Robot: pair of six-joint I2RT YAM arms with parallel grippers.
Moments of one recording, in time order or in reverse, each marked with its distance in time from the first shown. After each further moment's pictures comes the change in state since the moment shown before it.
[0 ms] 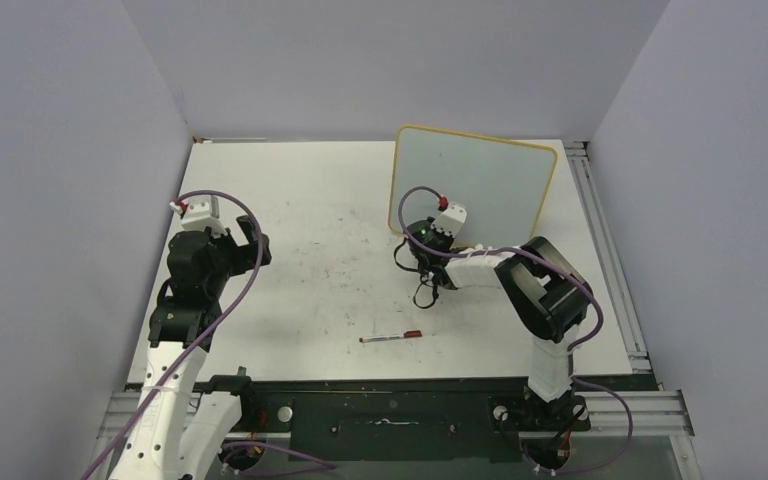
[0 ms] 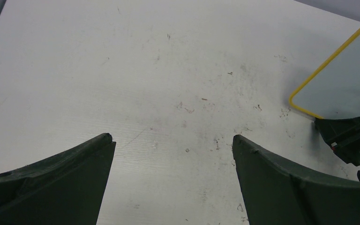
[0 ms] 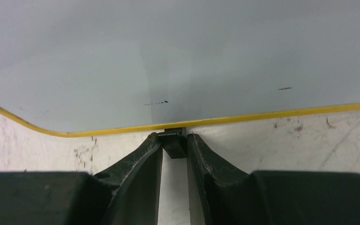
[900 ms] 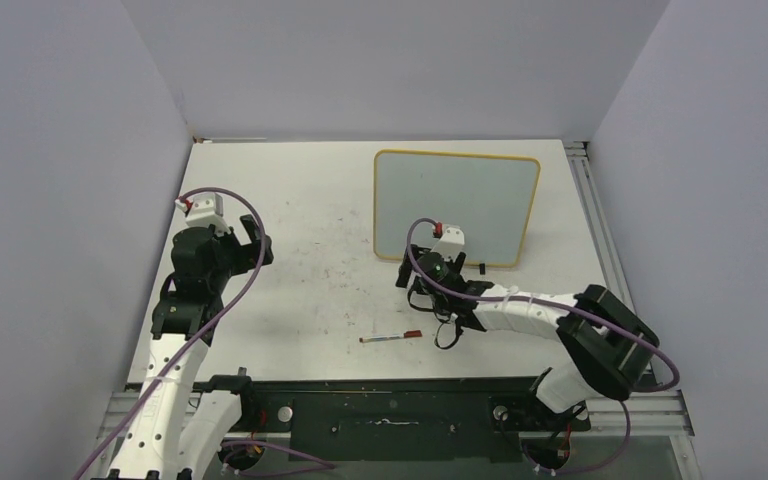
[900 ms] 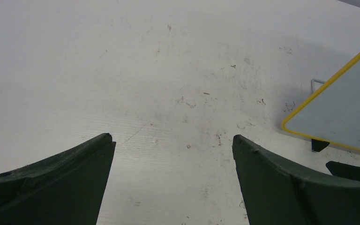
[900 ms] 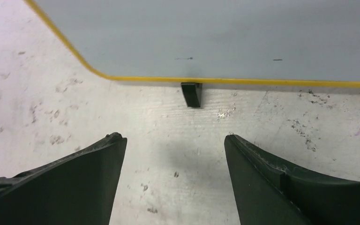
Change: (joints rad) left arm 0.000 0.039 0.000 0.000 0.009 0.002; right arm 0.175 -0.368 -0.280 -0.045 -0.114 -0.064
